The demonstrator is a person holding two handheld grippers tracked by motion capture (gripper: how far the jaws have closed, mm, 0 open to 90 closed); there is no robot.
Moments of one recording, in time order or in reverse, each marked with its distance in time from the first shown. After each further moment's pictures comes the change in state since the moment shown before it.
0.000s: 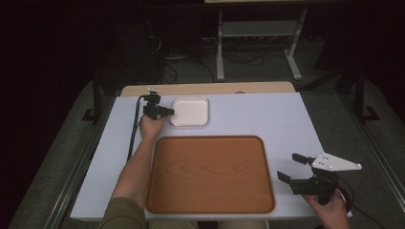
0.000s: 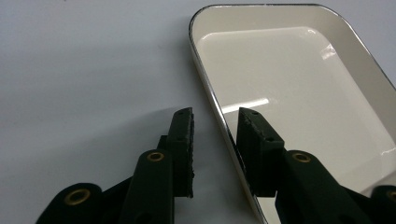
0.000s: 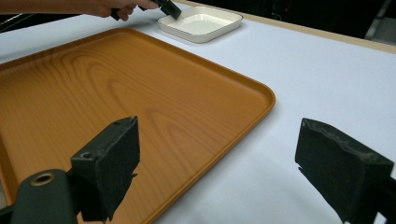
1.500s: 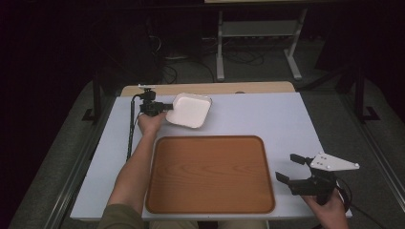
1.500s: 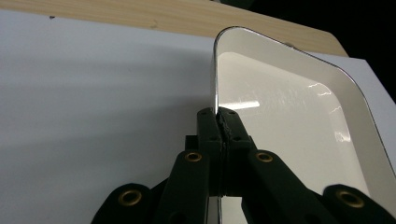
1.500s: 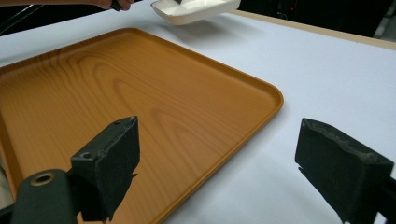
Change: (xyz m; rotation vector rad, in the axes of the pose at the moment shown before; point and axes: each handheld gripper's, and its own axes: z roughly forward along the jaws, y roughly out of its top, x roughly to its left) left arm -0.008 0.004 -0.028 -0.102 -0.129 -0.141; right arm 0.001 0.000 0.003 0.001 0.021 0.004
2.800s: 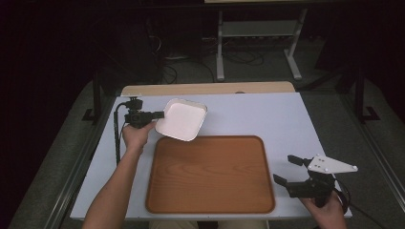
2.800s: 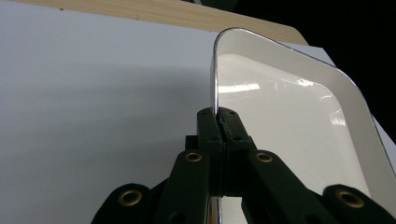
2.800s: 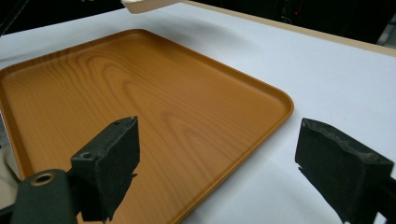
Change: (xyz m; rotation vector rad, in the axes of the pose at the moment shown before) left arm -0.021 -0.034 -0.075 -0.035 -0.045 0.045; right arm 0.011 0.003 0.000 -0.007 0.009 -0.027
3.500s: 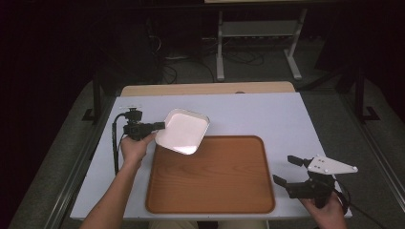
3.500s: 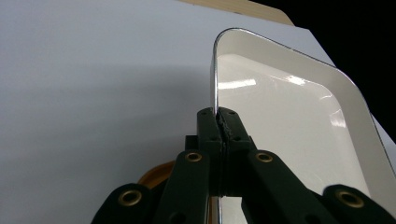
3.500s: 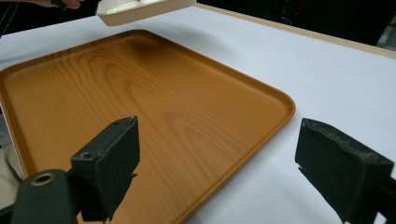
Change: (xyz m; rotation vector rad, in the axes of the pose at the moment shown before) left arm -0.014 -0.033 -0.016 0.022 -0.032 0.005; right arm 0.003 0.001 -0.001 0.000 -0.001 -0.007
